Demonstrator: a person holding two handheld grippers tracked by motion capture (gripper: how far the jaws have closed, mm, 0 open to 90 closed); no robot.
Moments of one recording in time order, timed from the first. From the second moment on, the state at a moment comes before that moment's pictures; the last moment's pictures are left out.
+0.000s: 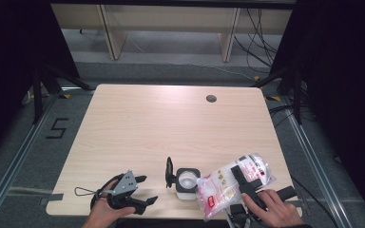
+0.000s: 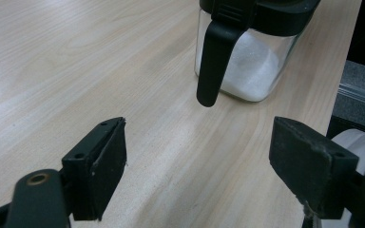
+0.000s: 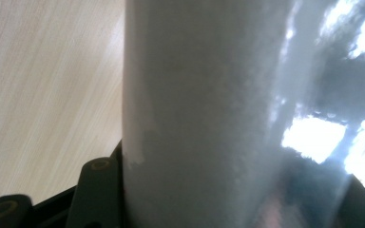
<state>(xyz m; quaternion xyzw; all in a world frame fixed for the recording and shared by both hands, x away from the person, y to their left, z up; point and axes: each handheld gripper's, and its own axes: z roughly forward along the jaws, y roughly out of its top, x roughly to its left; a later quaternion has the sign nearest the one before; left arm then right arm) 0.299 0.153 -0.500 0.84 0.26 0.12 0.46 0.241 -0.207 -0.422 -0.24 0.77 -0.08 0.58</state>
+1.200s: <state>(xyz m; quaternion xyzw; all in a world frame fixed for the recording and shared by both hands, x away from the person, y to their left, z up) 0.299 0.153 -0.499 0.84 0.25 0.12 0.47 0.240 -0.207 -0.421 -0.23 0.78 -0.07 0.58</state>
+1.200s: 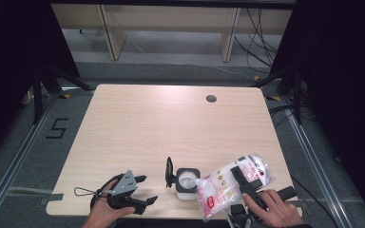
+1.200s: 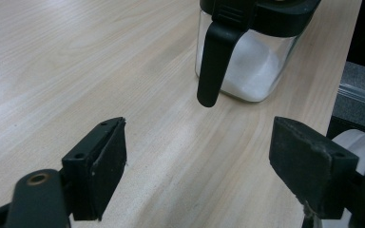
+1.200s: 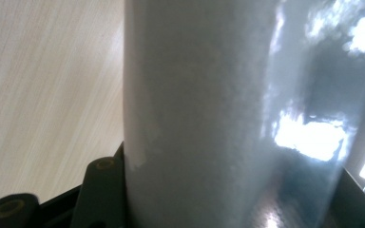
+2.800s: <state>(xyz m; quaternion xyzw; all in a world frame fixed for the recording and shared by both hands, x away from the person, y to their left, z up) 0.299 0.151 -0.502 0.83 0.27 0.11 0.48 0.251 -0.229 -0.431 -0.17 0.83 0.10 0.53</state>
